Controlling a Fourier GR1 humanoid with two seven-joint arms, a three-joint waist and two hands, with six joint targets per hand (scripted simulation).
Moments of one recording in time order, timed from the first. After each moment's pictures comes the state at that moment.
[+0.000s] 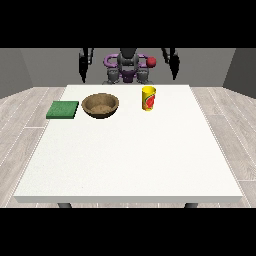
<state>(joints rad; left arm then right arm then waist) 0.01 0.08 0.01 -1.59 0.00 -0.01 0.00 0.00 -0.09 0.00 -1.52 0.00 0.00 0.01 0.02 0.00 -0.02</state>
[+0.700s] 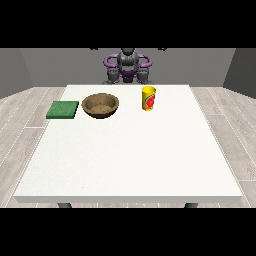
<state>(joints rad) 0.15 0.02 -0.10 -1.82 0.09 0.08 0.27 0.16 -0.05 0.01 -1.79 -0.15 0.01 0.27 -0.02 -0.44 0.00</state>
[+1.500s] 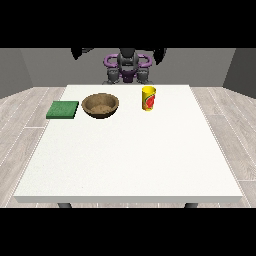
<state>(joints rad) 0.11 0.00 -0.24 -1.75 0.00 0.22 -0.11 0.18 -0.07 -0.07 -1.85 -0.23 0.14 0.00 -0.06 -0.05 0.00</state>
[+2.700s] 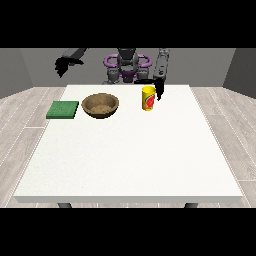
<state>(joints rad) -0.31 0.03 0.02 -1.05 0.01 0.26 -0.59 0.01 -0.21 -0.26 -1.49 -0.28 0.36 -0.30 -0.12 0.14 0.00</state>
